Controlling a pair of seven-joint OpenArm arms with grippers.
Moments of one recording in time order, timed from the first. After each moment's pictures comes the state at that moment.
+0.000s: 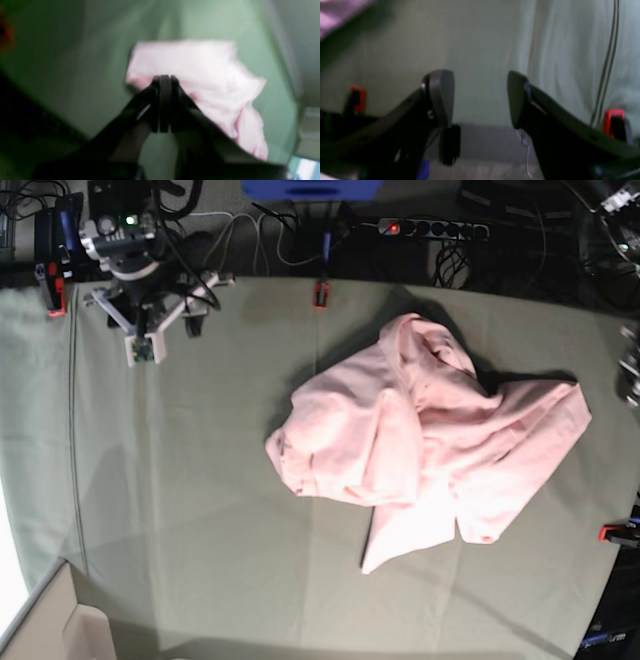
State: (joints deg) left arm 10.7 -12.9 -49.7 92.2 -47.6 0.0 57.1; right arm -32.7 4.6 -0.4 116.7 0.2 0.5 -44.4
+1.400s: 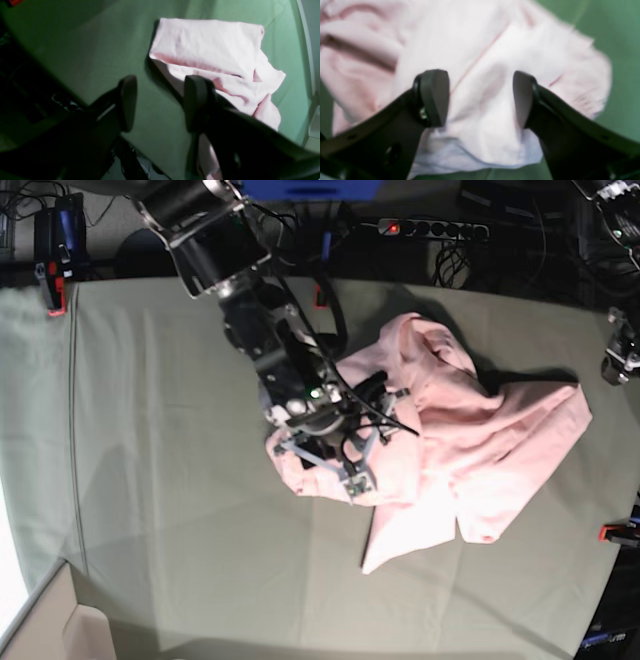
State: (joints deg) left arm 13.6 -12.7 -49.6 92.5 -47.5 0.0 57.4; right arm 8.4 -8.4 -25.0 73.9 0.5 0.5 -44.1
